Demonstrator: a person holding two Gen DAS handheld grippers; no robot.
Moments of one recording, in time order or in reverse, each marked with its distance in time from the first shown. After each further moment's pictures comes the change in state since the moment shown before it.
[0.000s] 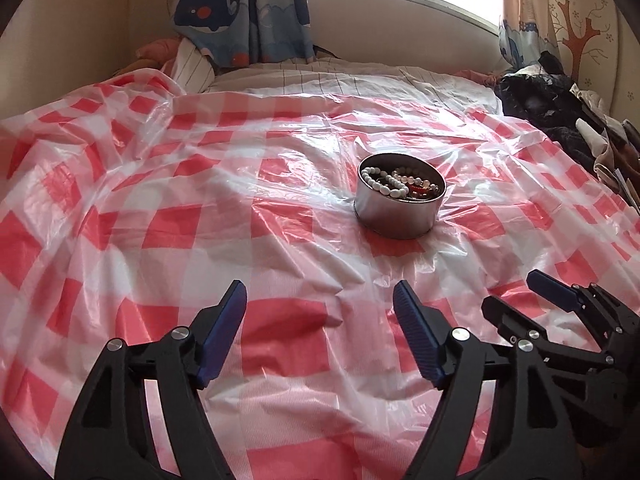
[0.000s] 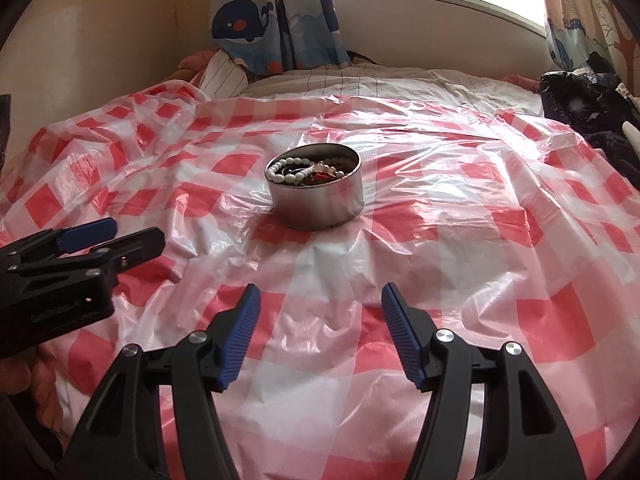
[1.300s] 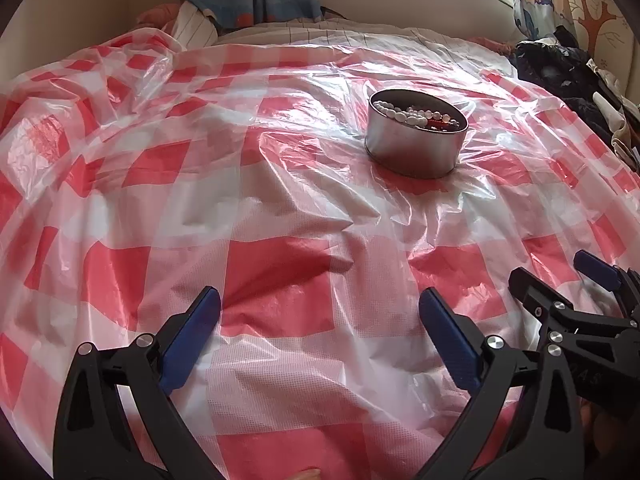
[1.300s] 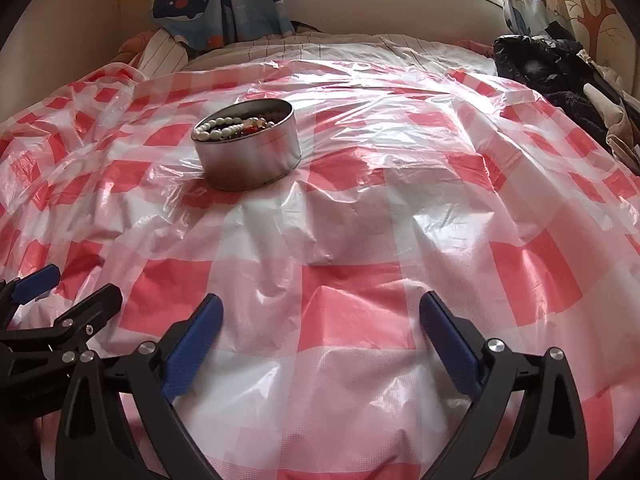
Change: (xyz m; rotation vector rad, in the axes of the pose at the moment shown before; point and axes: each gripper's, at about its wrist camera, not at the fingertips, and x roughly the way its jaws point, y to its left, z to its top) left arm 0.036 -0.003 -0.028 0.001 0.124 0.034; right arm 0.026 -0.017 -0.014 0.087 0.114 -0.164
